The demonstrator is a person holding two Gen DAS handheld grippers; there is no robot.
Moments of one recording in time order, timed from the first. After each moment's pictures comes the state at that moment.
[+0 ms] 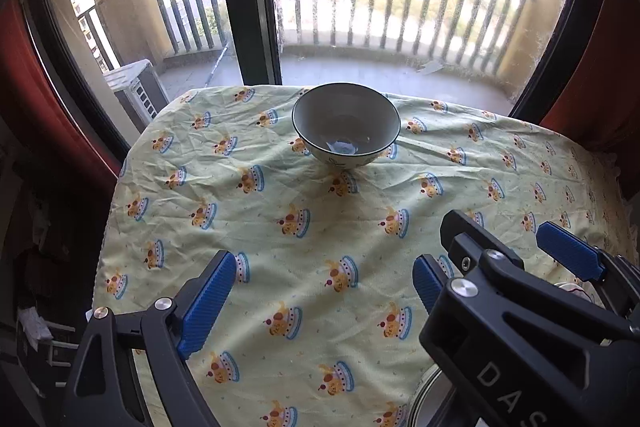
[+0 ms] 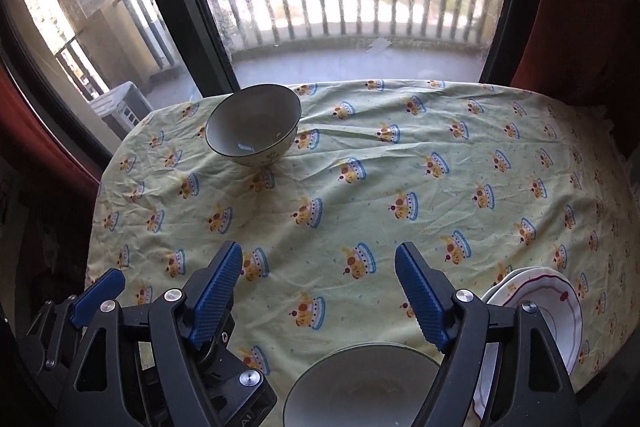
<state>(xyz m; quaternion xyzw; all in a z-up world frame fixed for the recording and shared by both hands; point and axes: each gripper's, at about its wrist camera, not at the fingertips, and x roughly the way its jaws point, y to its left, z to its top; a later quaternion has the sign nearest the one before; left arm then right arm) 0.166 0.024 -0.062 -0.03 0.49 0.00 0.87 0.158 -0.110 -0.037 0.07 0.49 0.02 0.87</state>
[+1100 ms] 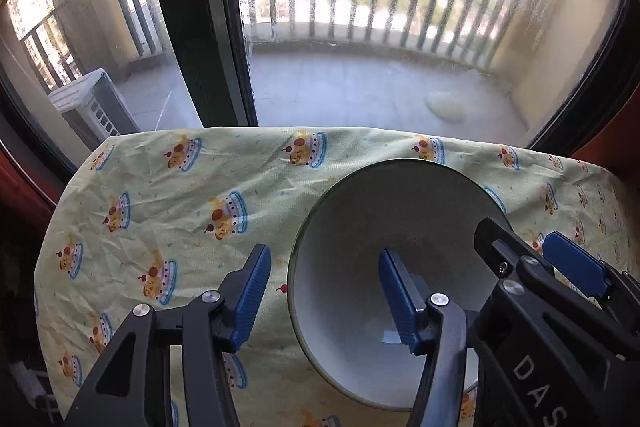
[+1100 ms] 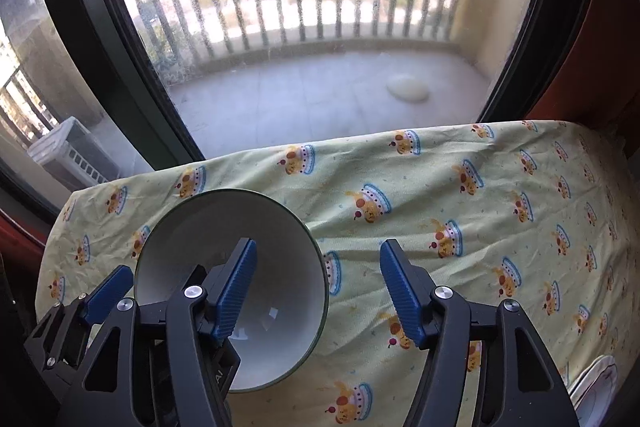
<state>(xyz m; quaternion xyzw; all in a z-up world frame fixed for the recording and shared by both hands) 0.361 0.055 -0.161 -0.02 0.51 -0.05 0.86 0.349 -0.074 -0.119 0.08 0.50 -0.07 0.86</state>
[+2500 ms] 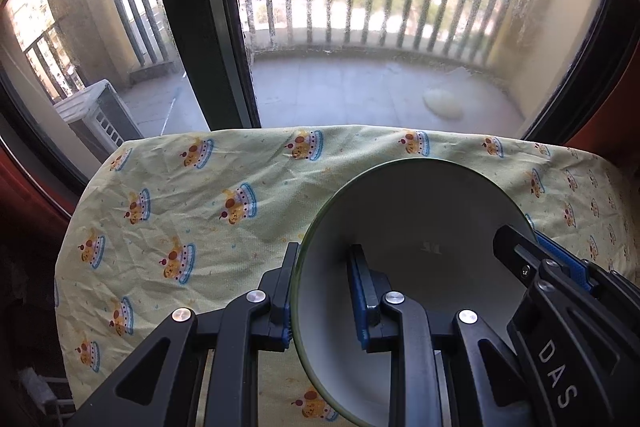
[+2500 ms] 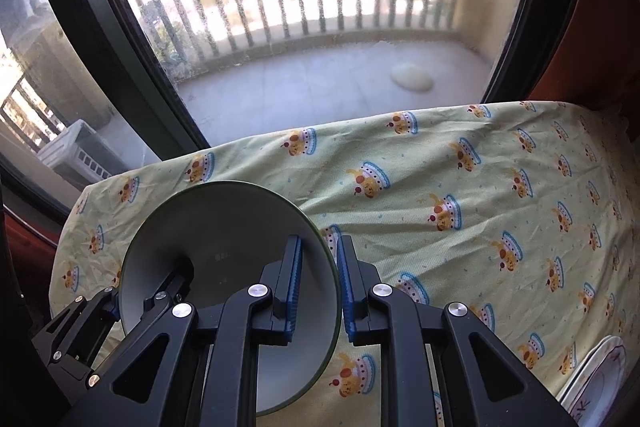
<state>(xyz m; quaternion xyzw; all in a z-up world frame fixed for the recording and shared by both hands) 0.330 0.053 -0.136 -0.01 0.50 -0.05 0.86 0.319 -0.076 -0.102 0.10 0.50 -0.06 0.86</state>
